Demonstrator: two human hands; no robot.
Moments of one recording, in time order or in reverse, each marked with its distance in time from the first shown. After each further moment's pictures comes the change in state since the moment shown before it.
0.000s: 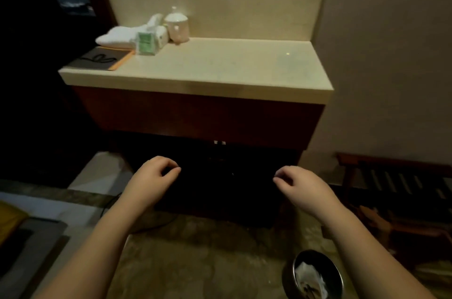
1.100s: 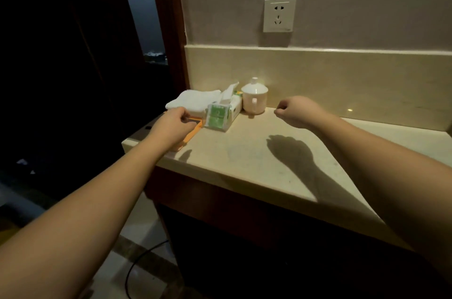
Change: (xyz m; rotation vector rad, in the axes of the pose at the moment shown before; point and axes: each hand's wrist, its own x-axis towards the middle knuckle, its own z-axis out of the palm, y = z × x) left_hand 0.325 -0.074 -0.212 0.126 0.419 -0.156; right_hand 0.437 -0.239 -0.140 -0.264 0.212 -0.222
